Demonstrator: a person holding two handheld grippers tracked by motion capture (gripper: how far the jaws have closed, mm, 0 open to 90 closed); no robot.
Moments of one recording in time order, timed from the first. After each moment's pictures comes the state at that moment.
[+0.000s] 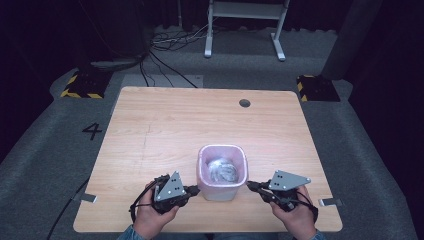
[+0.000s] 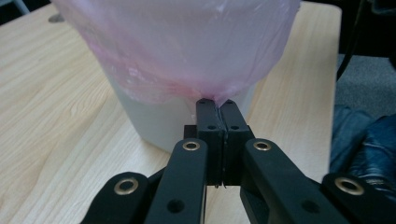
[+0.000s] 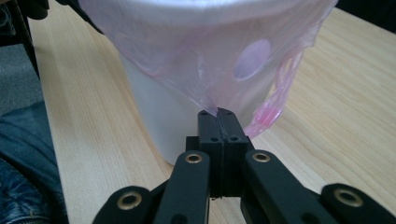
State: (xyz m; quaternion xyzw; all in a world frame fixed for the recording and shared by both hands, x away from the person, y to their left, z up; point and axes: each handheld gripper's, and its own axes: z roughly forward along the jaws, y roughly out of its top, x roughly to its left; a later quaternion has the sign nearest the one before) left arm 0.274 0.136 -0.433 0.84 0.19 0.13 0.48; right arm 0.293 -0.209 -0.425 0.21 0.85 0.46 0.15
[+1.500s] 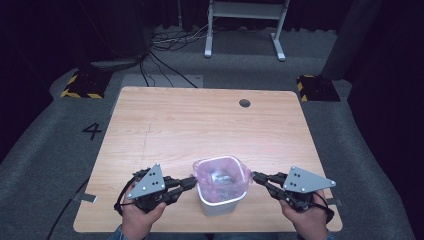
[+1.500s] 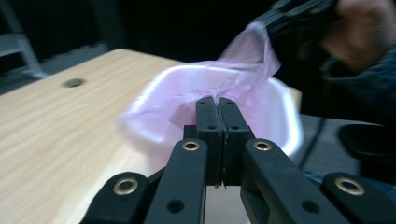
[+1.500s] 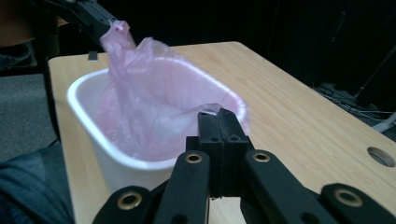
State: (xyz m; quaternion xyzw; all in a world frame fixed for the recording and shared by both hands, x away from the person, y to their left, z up) left arm 0.267 0.160 -0.380 0.78 0.21 0.14 0.57; right arm 0.275 -0.210 -0.359 0.17 0.81 0.51 0.21
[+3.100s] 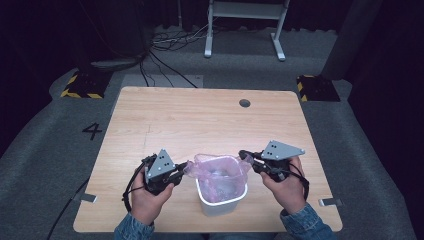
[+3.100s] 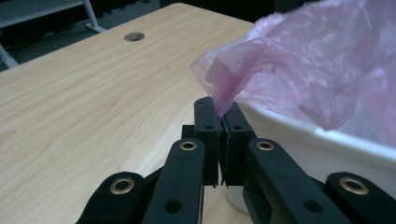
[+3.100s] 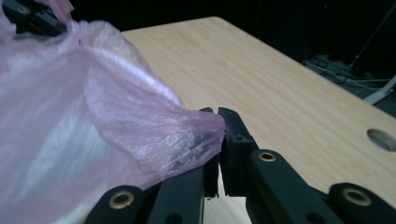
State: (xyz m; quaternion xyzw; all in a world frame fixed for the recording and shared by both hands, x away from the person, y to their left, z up) left arm 0.304 0.148 -0.391 0.80 0.29 0.18 0.50; right arm 0.343 -0.179 -0.375 0.22 0.82 0.49 0.20
